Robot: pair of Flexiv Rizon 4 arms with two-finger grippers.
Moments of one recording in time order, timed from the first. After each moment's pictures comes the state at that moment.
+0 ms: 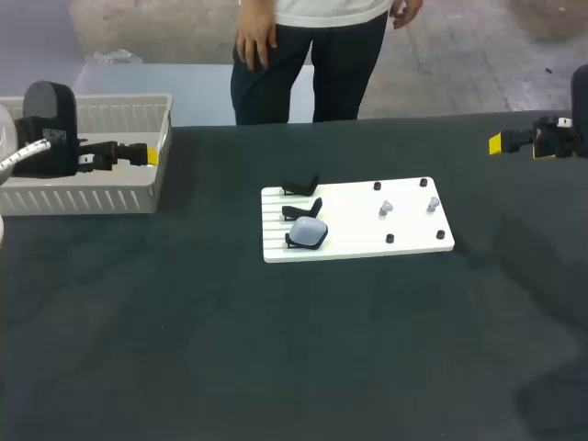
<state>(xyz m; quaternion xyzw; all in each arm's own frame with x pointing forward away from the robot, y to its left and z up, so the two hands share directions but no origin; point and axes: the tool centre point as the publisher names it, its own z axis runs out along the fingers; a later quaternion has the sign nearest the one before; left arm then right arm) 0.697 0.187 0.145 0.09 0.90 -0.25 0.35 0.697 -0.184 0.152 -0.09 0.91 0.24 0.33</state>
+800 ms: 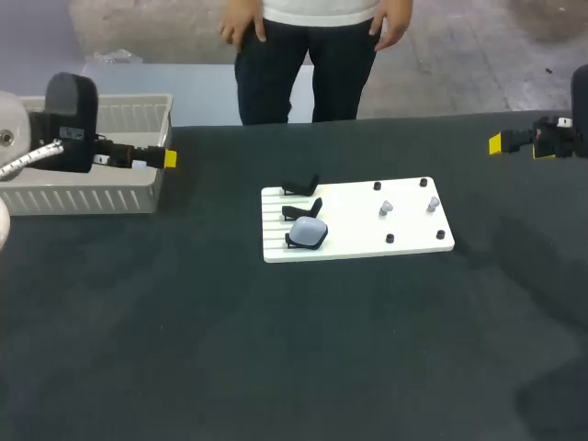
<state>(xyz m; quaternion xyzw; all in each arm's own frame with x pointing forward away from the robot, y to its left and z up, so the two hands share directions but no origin) 0.692 0.153 0.157 0.21 0.87 -0.24 0.37 0.697 -0.184 0.152 -0.09 0.91 0.24 0.33</state>
